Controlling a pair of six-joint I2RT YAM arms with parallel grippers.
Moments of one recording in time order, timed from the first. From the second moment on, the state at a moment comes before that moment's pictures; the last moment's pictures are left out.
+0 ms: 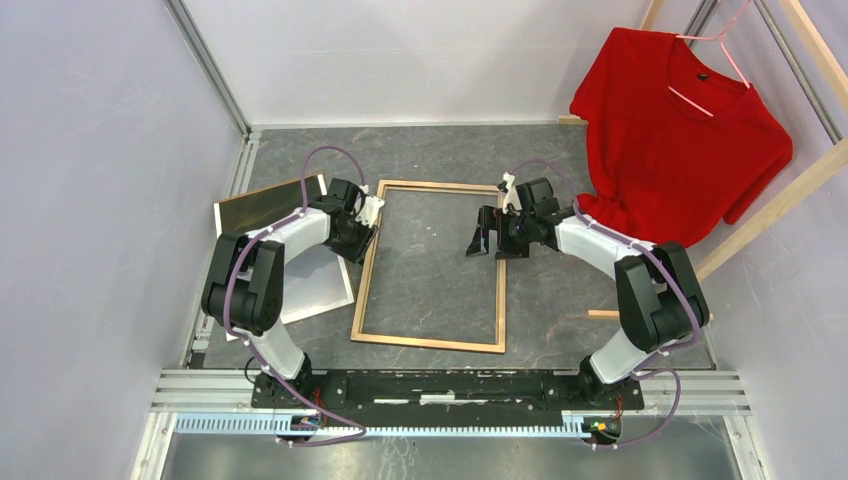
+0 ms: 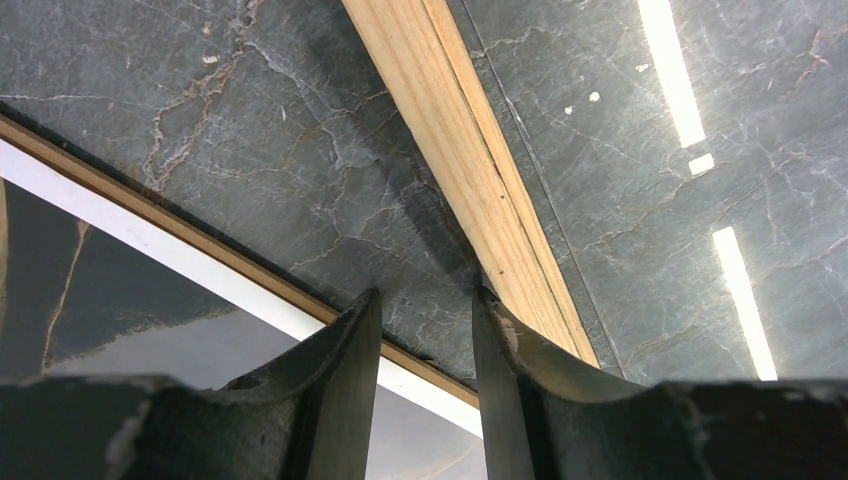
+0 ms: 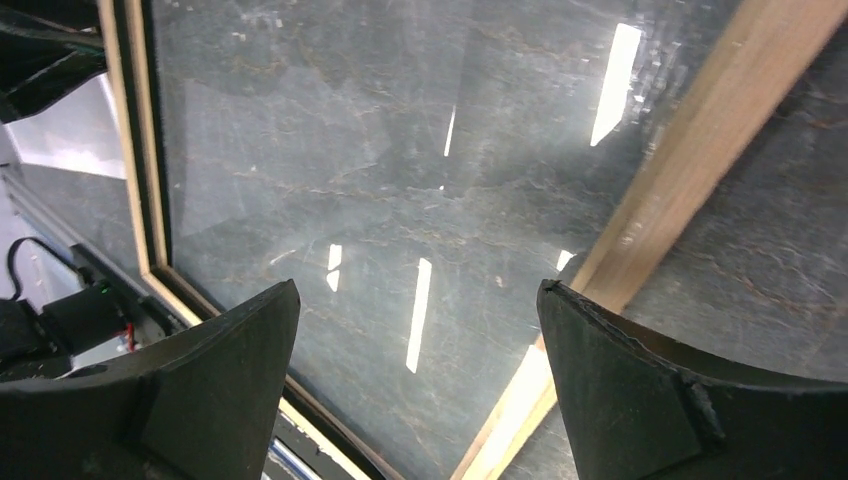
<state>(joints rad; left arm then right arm) -0.27 1.71 1.01 -0.52 0.11 0.27 0.36 1.62 0.95 -0.29 -0.47 0.41</state>
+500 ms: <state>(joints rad) -0.27 1.71 1.01 -0.52 0.11 0.27 0.35 1.55 0.88 -0.32 -0.35 0.39</state>
